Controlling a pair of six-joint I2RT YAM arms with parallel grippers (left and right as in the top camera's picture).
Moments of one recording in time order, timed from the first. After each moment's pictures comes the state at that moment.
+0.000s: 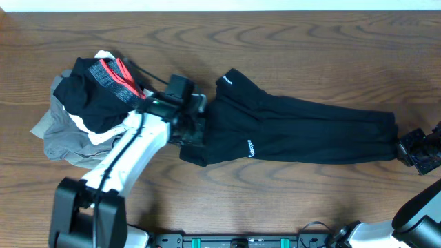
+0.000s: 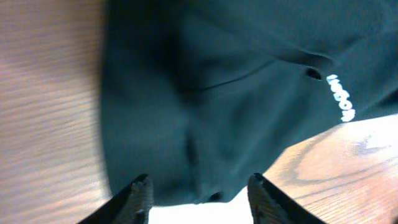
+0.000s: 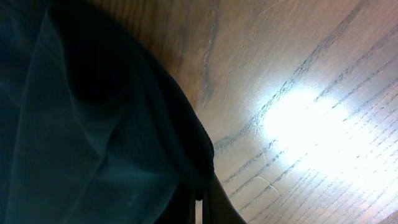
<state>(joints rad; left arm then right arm) -0.37 1.60 1.06 -0.81 0.27 -0.16 -0.71 1.65 1.10 -0.94 -0.08 0.41</state>
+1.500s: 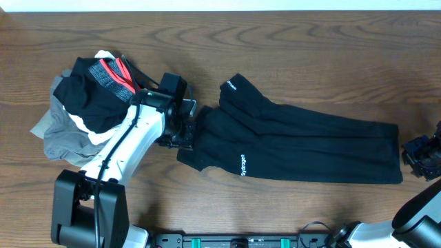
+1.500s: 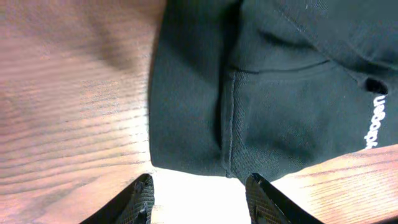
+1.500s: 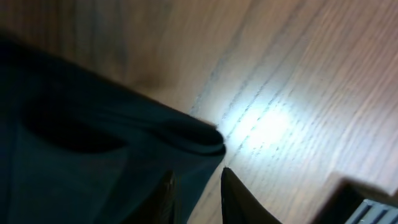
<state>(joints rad) -0.28 1.63 1.13 -1.01 0.19 -0.09 -0.71 1.65 1.10 -0.96 0.12 0.47</state>
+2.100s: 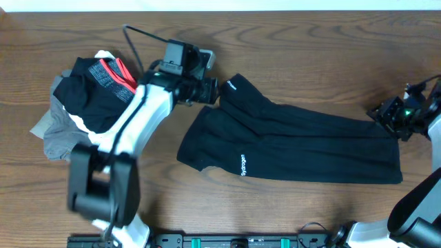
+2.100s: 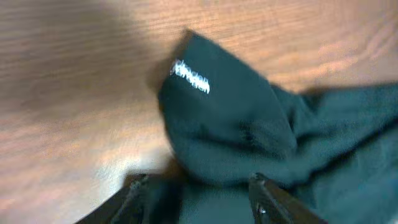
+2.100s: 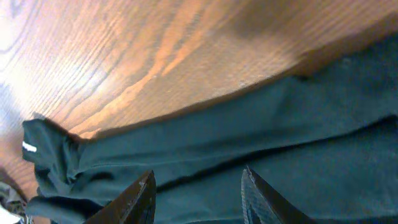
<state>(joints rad) -0.28 1.84 1.31 -0.48 0.41 -0.12 -0.53 1.65 1.17 -0.83 -0.45 0.20</state>
